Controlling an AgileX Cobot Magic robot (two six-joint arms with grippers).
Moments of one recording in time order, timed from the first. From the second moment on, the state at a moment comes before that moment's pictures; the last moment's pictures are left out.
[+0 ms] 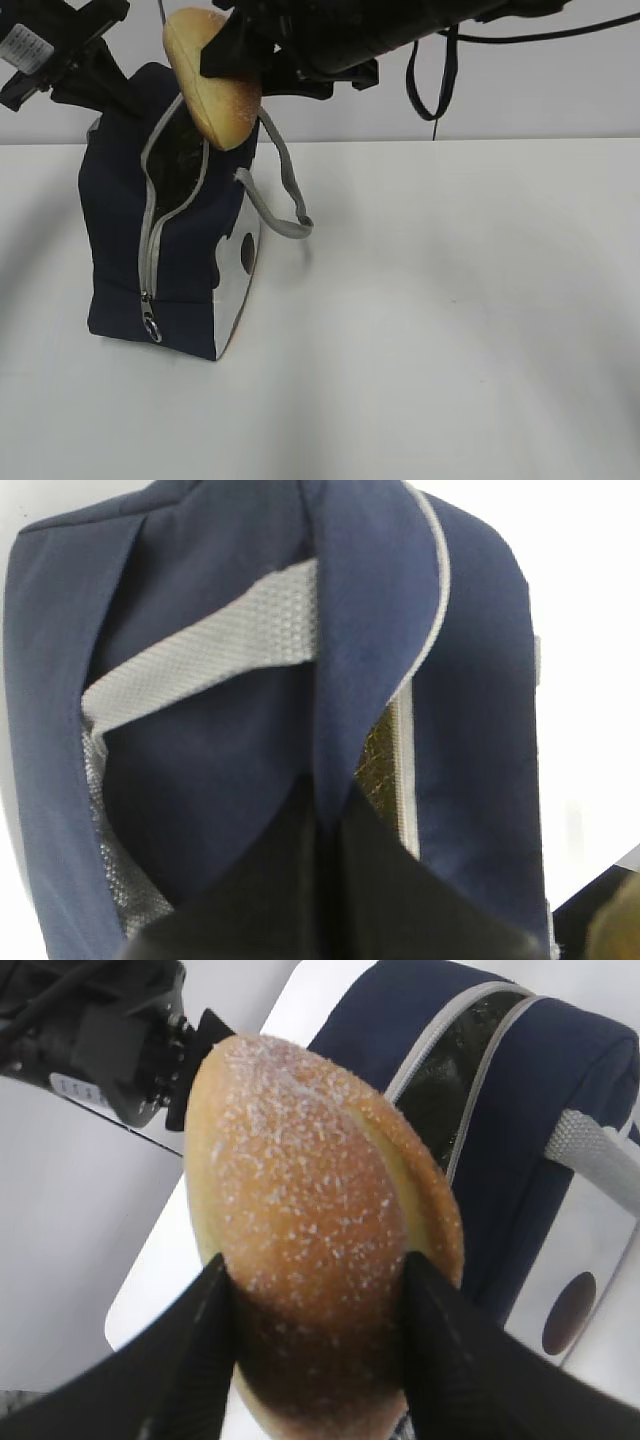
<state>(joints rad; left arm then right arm) -0.03 1.90 -1.75 -0.63 1.23 0.19 0.47 1.77 -1.53 0.90 0.62 -0.45</state>
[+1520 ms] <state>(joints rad) -0.03 1.90 -1.75 -0.63 1.23 0.19 0.55 2.11 -1.91 0.36 0.84 -0.23</state>
